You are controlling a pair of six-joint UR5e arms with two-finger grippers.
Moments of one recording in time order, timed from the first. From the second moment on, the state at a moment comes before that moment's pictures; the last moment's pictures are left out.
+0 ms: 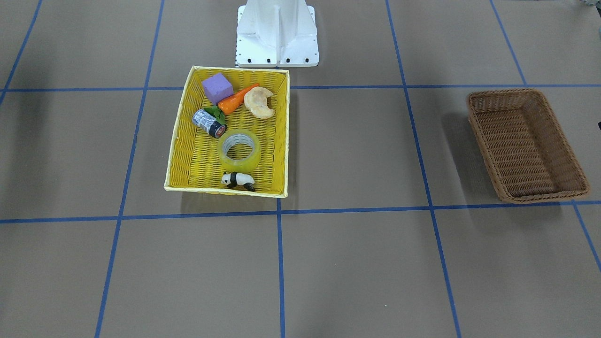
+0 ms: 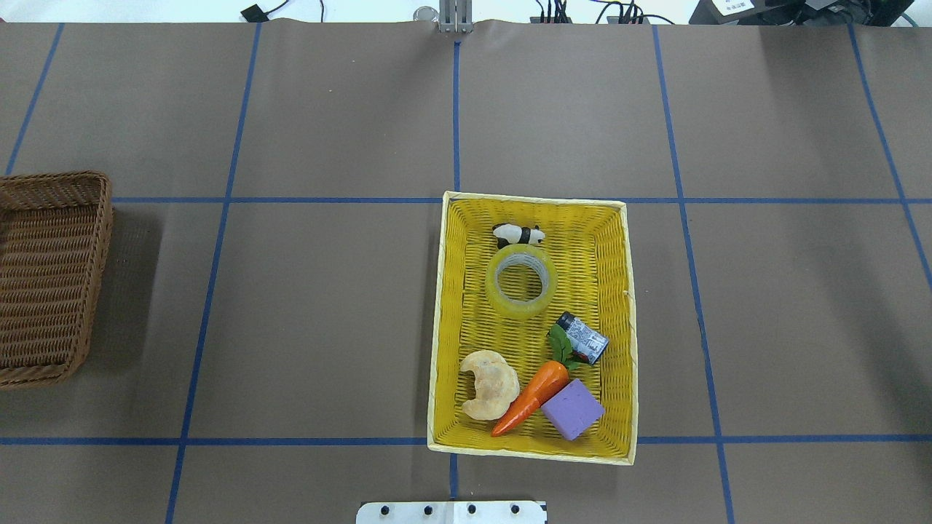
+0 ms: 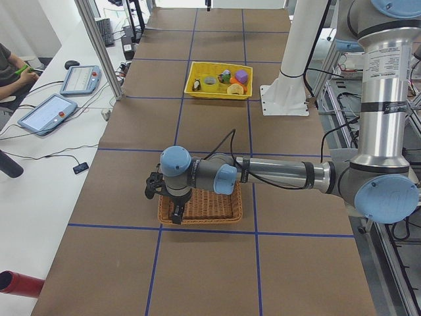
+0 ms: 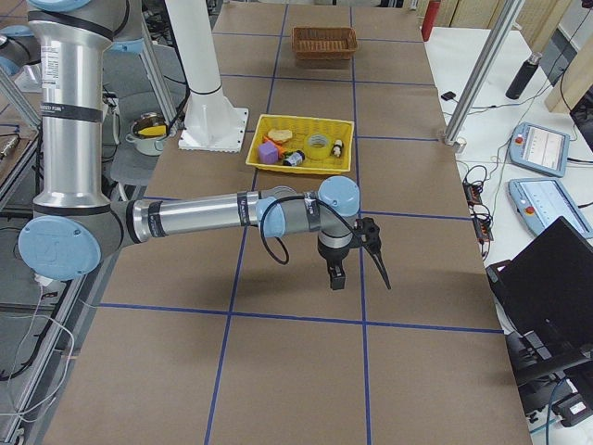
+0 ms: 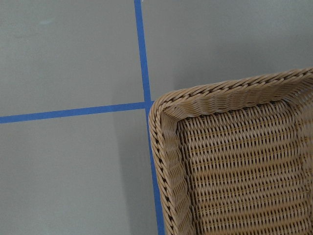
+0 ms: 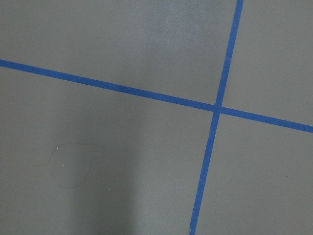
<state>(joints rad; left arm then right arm) -1.49 -1.53 -1.66 -1.70 -2.37 -0.07 1.44 -1.65 1.79 -1.53 2.34 0.00</state>
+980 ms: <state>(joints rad) -1.49 -1.52 -1.65 -1.70 -2.37 -0.08 1.25 -1.60 1.85 -1.45 2.42 0.08</state>
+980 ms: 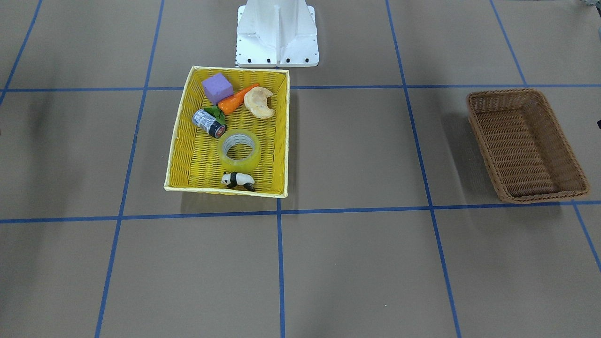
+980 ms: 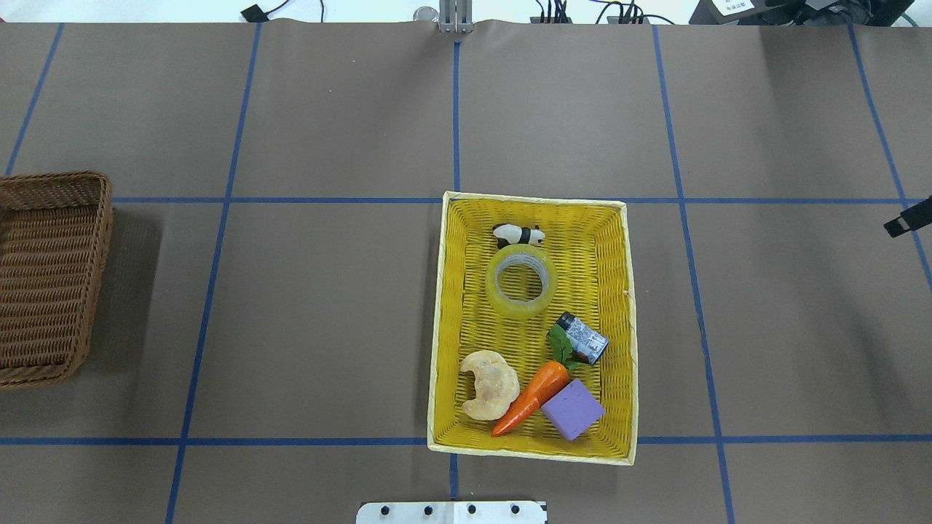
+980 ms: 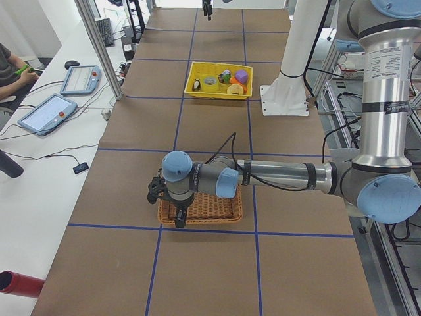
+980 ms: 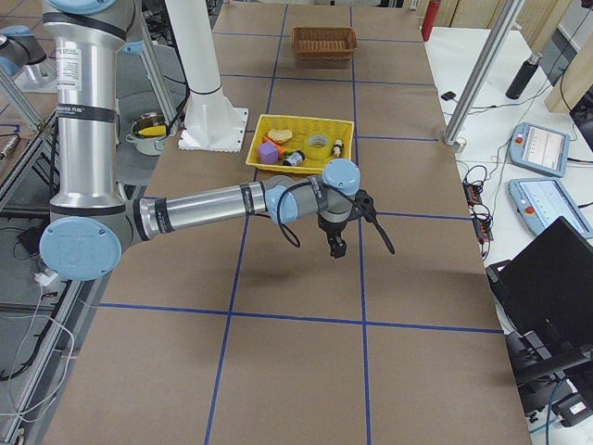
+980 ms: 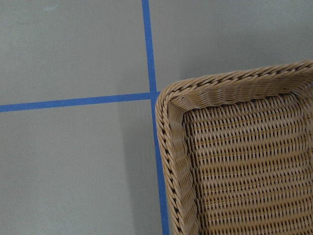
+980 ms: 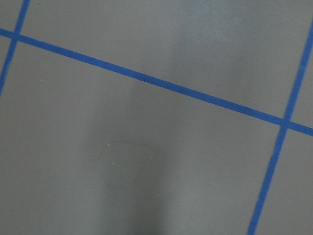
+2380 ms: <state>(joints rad) -1.42 -1.53 -1.64 -1.70 -2.36 -0.08 0.62 -1.12 1.77 -1.43 2.10 0.84</state>
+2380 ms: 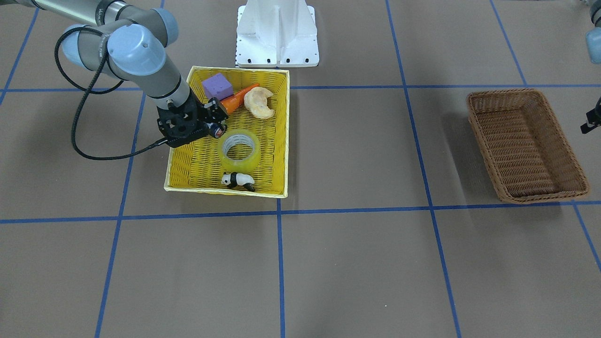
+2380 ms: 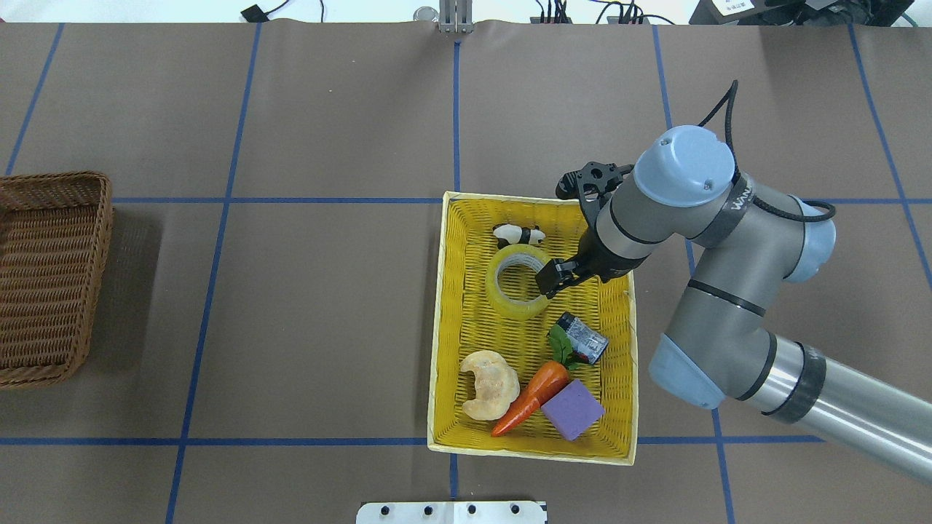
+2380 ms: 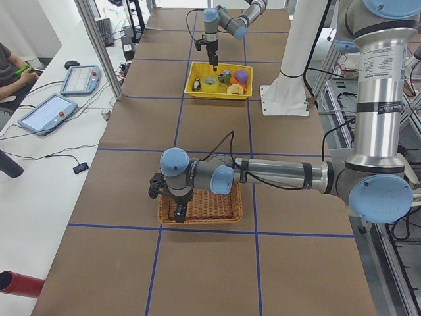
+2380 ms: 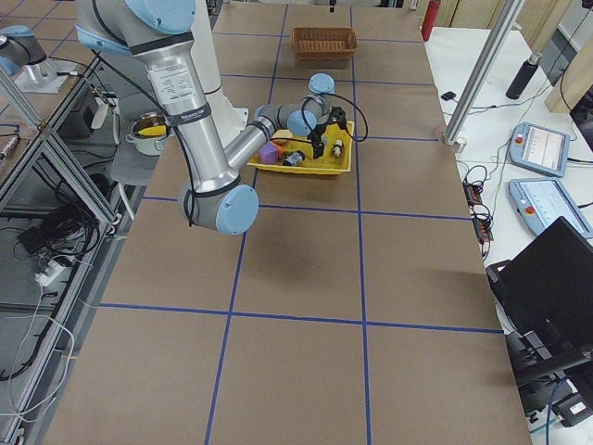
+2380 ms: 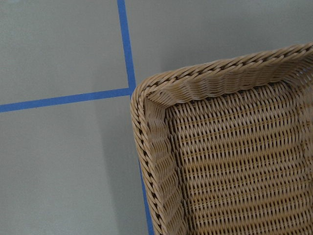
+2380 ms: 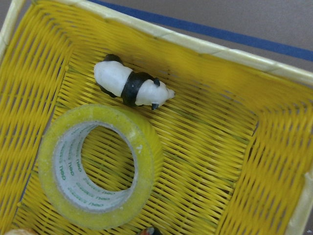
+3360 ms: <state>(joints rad) -1.42 -1.52 -1.65 -1.72 -2.37 -0.08 0.62 -1.01 1.60 -1.43 2.10 0.94</state>
